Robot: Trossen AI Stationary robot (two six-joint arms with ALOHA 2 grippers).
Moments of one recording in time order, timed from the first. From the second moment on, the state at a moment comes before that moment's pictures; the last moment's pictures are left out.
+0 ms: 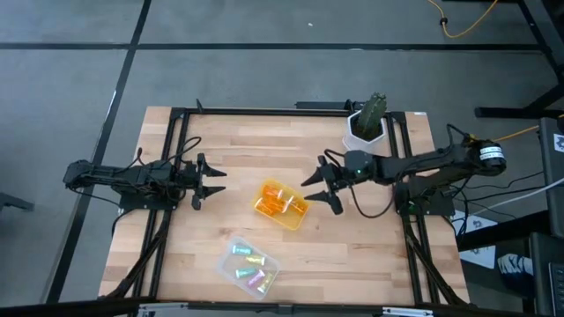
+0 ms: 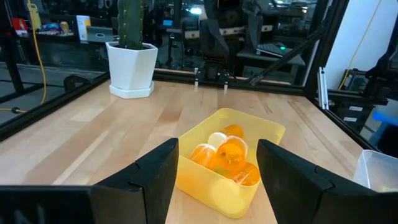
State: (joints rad) left arm -0.05 0.10 0.01 0.03 -0.12 -0.12; right arm -0.01 1.30 0.61 0.39 -0.26 0.09
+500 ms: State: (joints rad) left arm -0.05 0.10 0.01 0.03 -0.12 -0.12; right arm 0.02 0.95 0.34 0.47 -0.26 0.15
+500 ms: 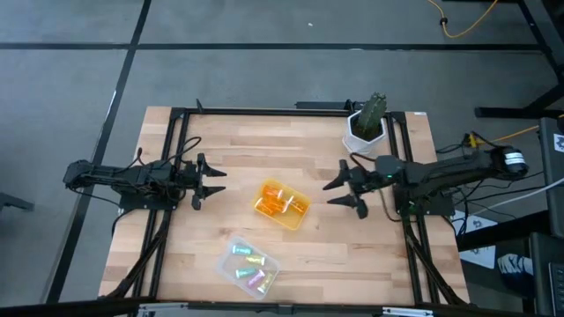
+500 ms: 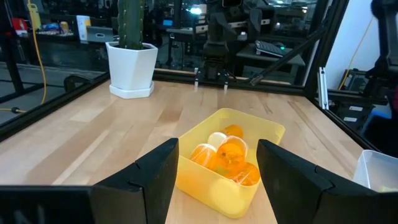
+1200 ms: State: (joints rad) left arm -0.05 0.10 0.01 0.03 -0.12 -0.12; right arm 0.09 0.30 0.10 0.24 -0.27 0.14
